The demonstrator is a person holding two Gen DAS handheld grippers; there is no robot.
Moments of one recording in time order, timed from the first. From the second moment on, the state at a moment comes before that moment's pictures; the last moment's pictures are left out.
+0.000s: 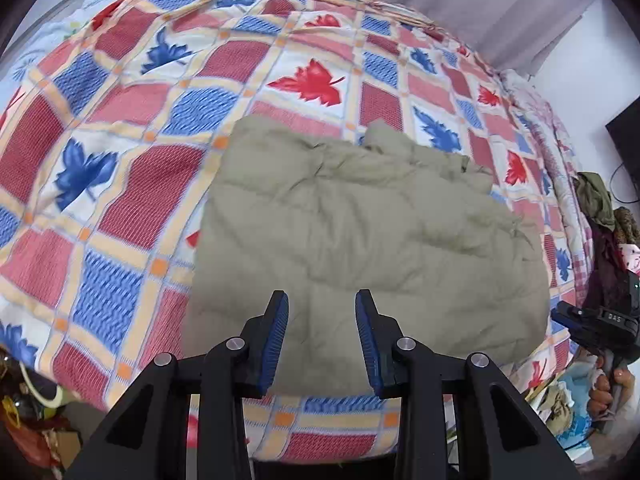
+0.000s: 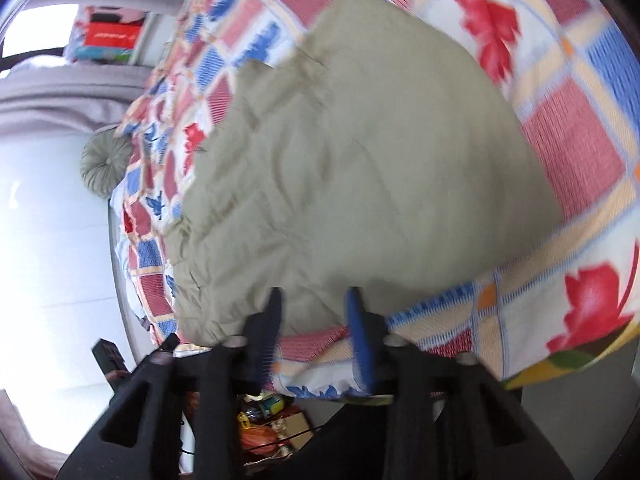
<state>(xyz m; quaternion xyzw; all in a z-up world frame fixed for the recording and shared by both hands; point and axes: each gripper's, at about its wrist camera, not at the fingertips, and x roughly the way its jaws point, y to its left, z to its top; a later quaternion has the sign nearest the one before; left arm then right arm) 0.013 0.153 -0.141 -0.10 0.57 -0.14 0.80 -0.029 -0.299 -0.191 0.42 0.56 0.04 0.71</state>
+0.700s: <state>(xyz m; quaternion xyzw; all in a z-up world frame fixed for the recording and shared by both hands) 0.175 0.009 -0.272 -0.05 0.57 -0.14 0.81 0.138 -0.227 -0.298 0.27 0.58 0.06 0.76</state>
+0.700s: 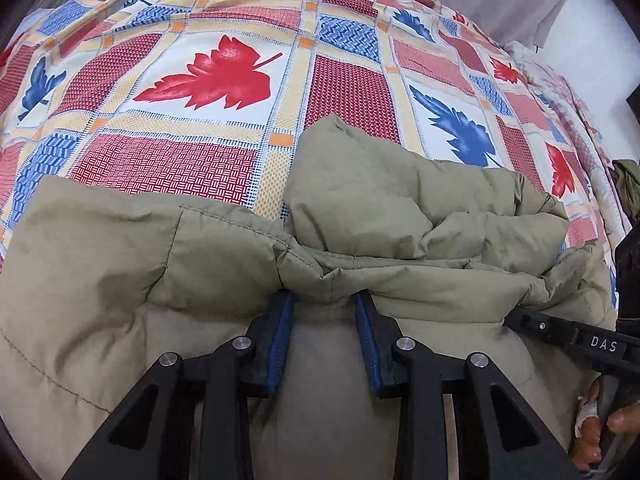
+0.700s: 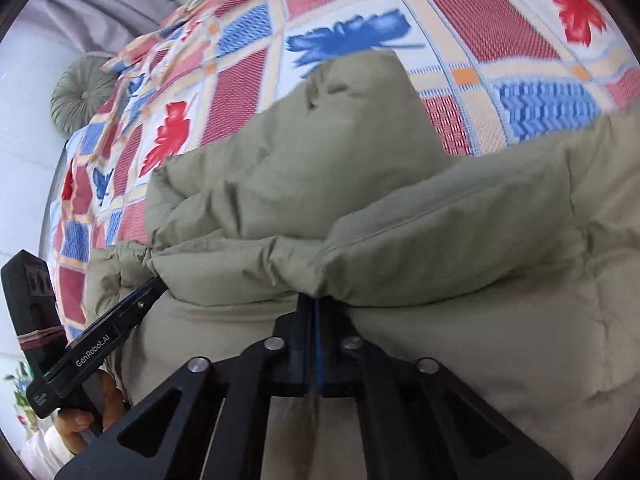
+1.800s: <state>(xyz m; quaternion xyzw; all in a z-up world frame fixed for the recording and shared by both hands) 0.149 0.121 -0.229 0.00 0.58 0.01 0.81 0.068 -0.311 -0.239 0.24 0.58 -0.07 0.78</state>
